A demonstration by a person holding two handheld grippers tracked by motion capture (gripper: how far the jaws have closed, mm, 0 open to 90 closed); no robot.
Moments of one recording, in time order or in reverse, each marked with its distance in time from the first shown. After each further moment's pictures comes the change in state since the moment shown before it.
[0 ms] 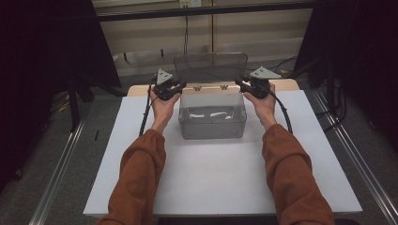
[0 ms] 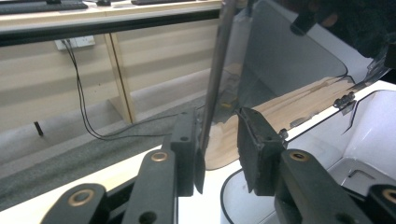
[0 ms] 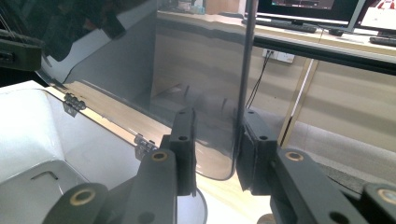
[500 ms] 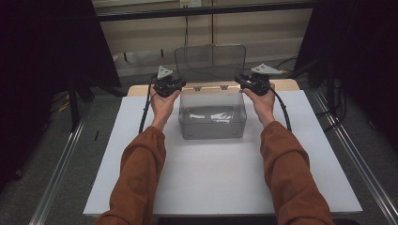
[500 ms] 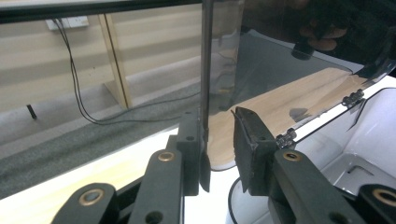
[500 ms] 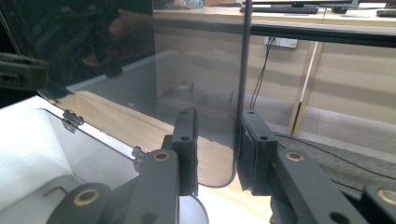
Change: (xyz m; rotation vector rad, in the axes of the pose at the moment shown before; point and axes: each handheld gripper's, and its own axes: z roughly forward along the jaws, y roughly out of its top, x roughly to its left) left arm 0.008 0.009 0.006 0.078 -0.019 -0.018; right arm -0.005 0.006 0.006 0.024 0.004 0.113
